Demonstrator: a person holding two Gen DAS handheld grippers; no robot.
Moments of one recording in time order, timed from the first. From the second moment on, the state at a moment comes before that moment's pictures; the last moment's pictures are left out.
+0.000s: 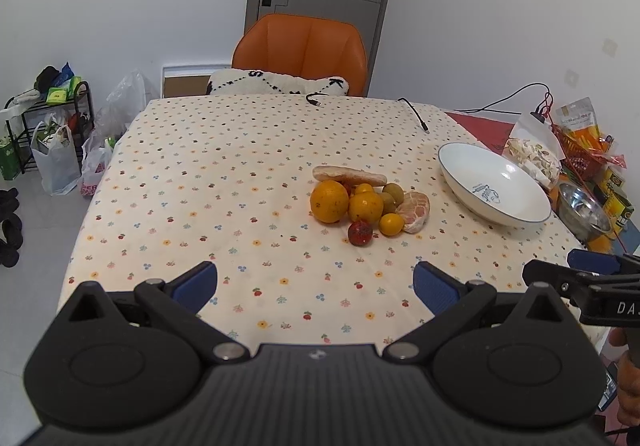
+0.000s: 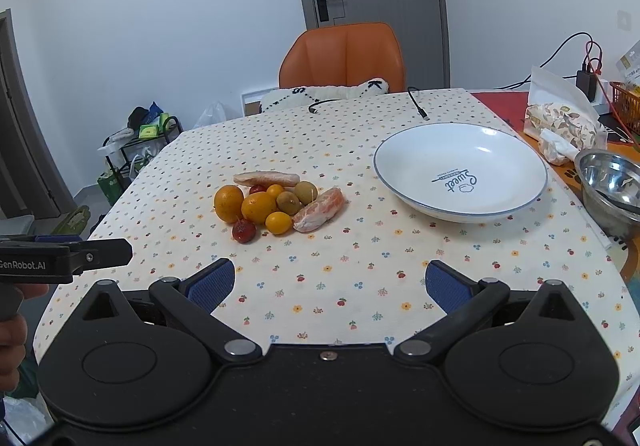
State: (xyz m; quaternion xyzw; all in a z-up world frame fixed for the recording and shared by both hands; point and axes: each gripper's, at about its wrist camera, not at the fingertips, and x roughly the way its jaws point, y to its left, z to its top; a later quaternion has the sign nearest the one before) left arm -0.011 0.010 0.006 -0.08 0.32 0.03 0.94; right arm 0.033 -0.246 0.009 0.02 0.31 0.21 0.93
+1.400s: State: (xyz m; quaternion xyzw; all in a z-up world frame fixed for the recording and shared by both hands) left arm 0.000 0.002 -0.003 -0.08 0.30 0.02 0.95; right arm 0.041 -0.239 0.001 0.02 0.30 0.25 0.92
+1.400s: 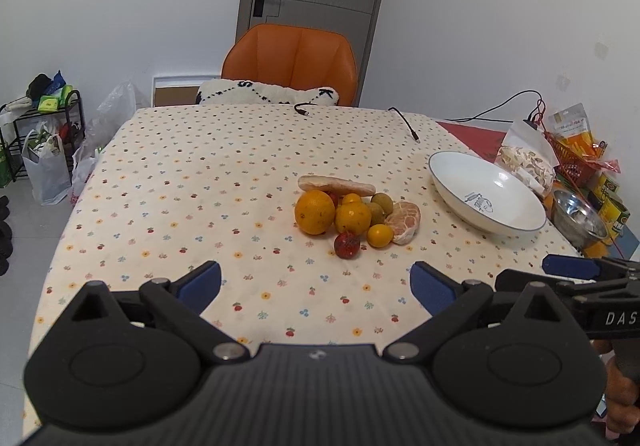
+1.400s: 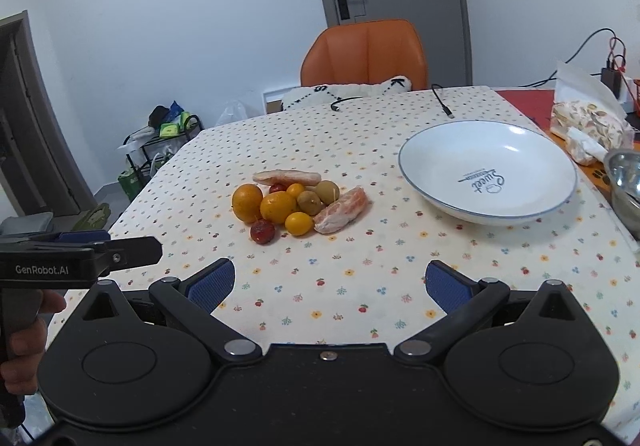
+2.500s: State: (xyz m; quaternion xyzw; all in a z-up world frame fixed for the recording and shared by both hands) left arm 0.074 -0.004 -0.048 -0.11 0.32 -0.02 0.94; right arm 0.103 -0.204 -0.029 0.06 0.33 0.32 0.89
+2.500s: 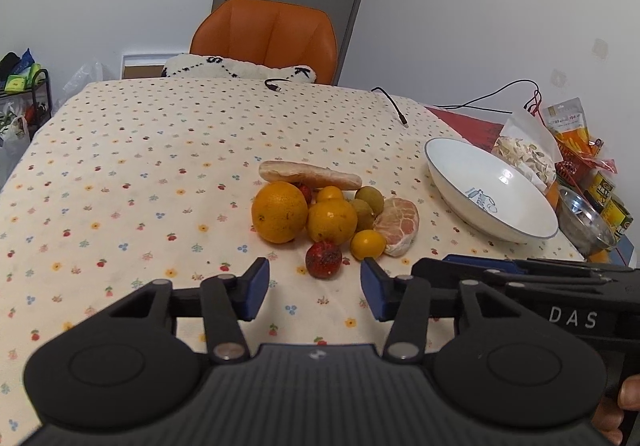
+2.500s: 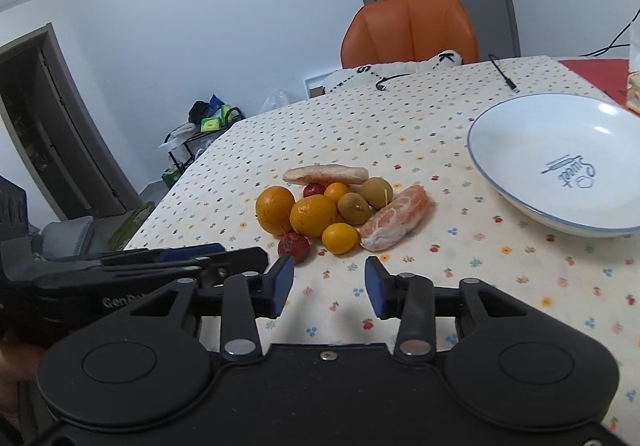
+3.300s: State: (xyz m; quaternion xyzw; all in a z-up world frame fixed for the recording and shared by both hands) left arm 0.102 0.004 -0.070 -0.11 0.31 -0.03 0.94; right arm 0.138 -0.186 -0.046 0.09 0.36 0.32 0.87
